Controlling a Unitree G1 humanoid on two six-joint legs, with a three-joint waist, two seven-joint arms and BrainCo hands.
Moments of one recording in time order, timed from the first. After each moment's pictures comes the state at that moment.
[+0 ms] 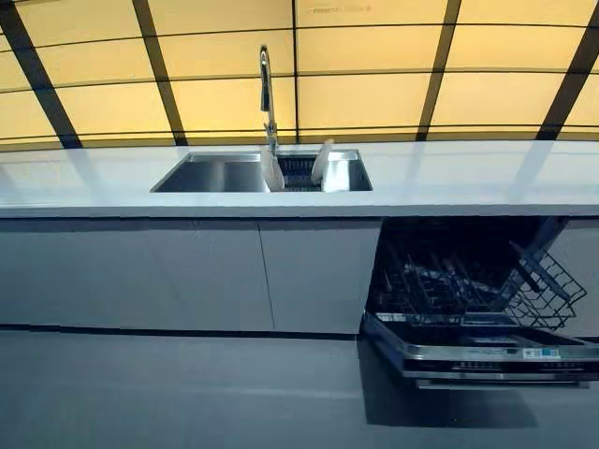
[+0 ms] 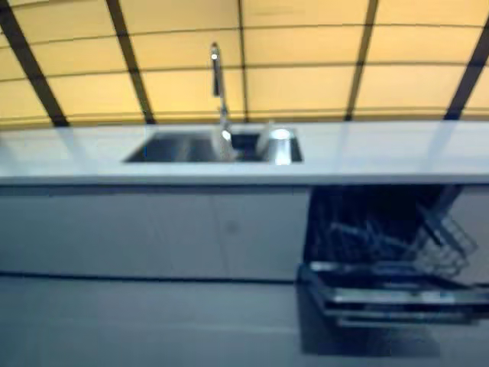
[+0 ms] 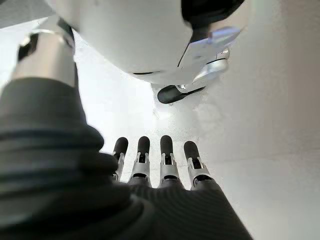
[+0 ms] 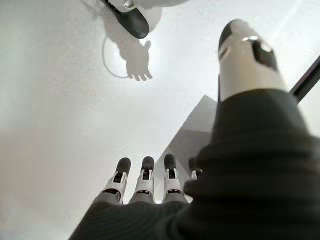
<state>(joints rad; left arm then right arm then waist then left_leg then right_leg) 0.02 0.25 -0.29 1.20 -0.10 0.20 -0.07 0.08 -0.29 0.30 1.15 -0.12 0.05 -0.29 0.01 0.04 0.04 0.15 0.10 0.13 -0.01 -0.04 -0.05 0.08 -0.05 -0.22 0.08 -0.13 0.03</state>
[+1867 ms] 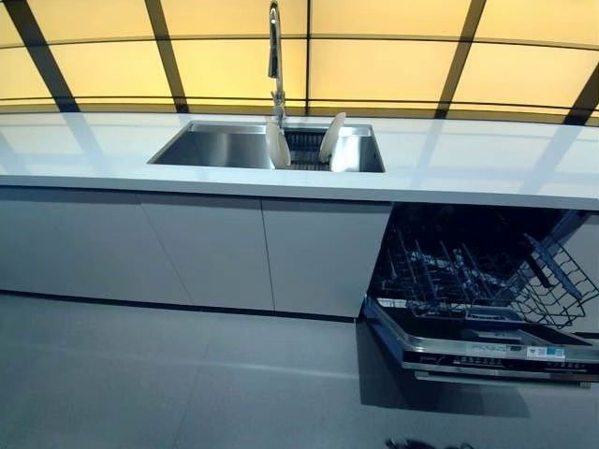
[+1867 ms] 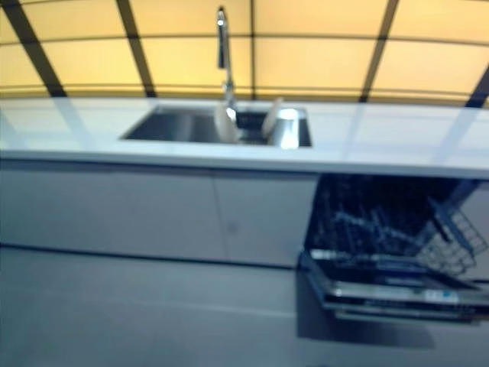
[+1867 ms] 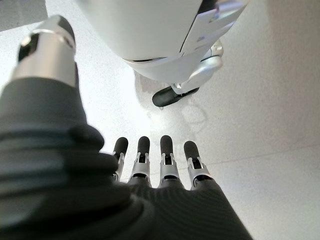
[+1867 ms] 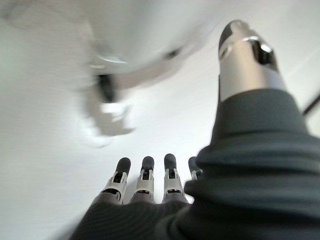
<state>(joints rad) -0.02 0.34 -0.29 1.08 -0.01 0.30 -0.14 -0.05 -0.52 0.46 0.68 -0.11 -0.09 0.47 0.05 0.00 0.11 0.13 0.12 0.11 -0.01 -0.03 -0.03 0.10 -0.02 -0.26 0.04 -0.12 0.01</state>
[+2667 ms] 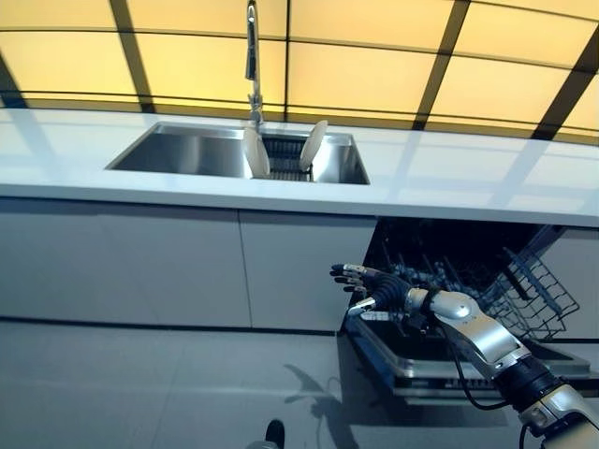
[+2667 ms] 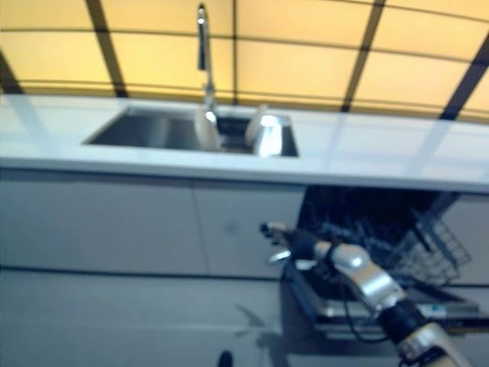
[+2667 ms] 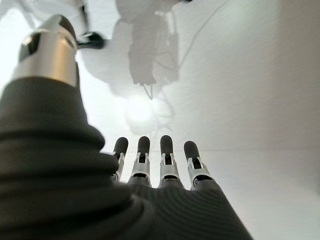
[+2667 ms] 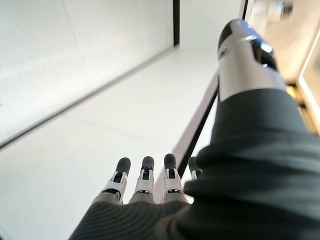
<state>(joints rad) 0.01 0.42 -0.10 1.23 -0.13 0.22 -0.06 -0.47 -0.68 0.43 0.20 0.49 0.12 0.48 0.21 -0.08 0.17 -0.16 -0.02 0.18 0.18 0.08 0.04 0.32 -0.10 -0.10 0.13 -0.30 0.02</state>
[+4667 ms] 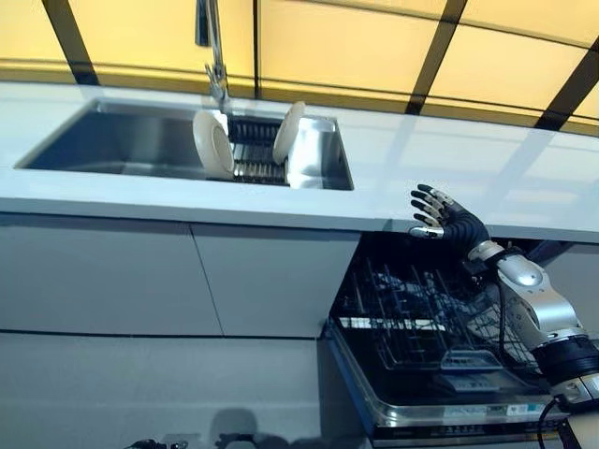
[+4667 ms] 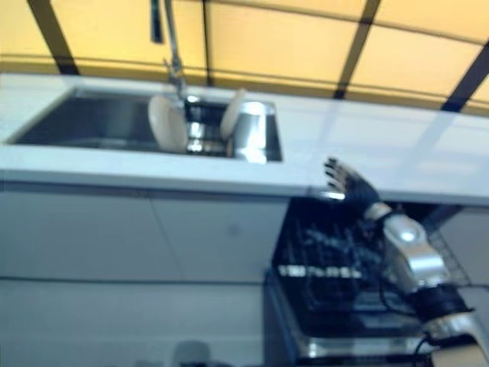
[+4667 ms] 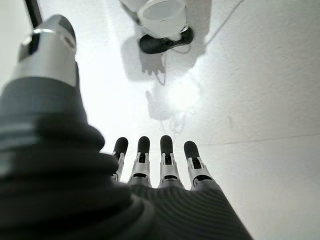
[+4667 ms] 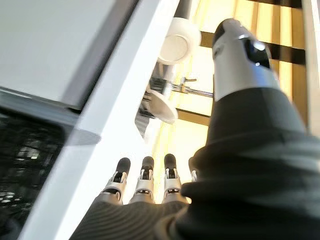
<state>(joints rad) -0.15 0.42 -0.11 1.20 -0.03 0.19 -0.02 -0.53 -0.79 0.15 0.29 0.64 0.01 0.23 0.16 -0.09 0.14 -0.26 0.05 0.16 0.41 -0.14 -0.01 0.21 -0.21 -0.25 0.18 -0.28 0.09</state>
